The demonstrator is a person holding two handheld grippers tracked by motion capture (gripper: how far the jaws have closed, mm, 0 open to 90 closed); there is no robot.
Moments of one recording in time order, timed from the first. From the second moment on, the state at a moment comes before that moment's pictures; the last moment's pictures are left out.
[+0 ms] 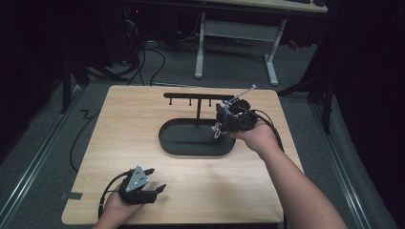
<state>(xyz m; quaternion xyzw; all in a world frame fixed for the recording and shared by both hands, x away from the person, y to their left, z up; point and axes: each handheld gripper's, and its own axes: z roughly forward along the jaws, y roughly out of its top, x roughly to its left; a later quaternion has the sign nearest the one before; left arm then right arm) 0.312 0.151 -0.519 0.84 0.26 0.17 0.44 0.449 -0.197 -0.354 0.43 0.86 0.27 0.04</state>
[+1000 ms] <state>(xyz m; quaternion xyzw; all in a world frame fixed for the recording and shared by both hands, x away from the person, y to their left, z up) 0.311 0.151 -0.520 0.85 0.26 0.17 0.43 0.504 -0.174 -0.332 0.45 0.85 0.28 0.05</state>
